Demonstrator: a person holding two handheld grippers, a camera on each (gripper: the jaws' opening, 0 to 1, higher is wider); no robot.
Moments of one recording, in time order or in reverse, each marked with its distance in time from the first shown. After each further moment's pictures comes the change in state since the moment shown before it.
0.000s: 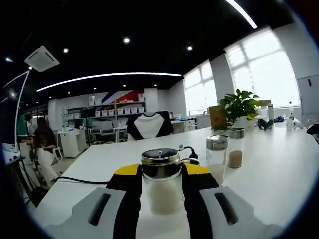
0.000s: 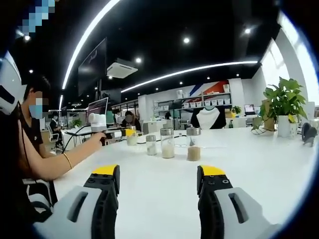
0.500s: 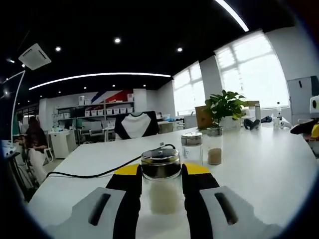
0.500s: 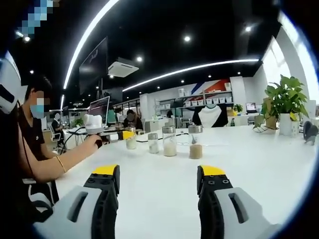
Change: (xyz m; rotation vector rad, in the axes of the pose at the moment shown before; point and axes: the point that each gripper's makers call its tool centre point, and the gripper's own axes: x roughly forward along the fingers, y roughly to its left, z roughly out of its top) left arm -0.023 -0.039 -0.005 -0.002 -0.012 -0.092; right arm 0.002 0.003 -0.003 0.003 0.013 0.021
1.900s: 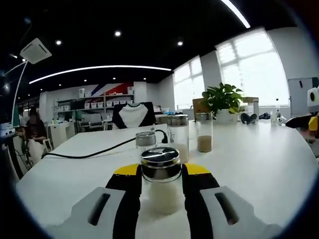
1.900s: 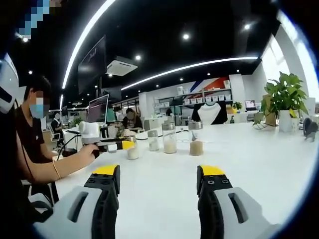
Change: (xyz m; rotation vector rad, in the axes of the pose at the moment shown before) left arm -0.007 -0.021 -0.041 -0.039 0.043 0.008; right arm 0.003 0.001 -0.008 0.020 0.010 -0.009
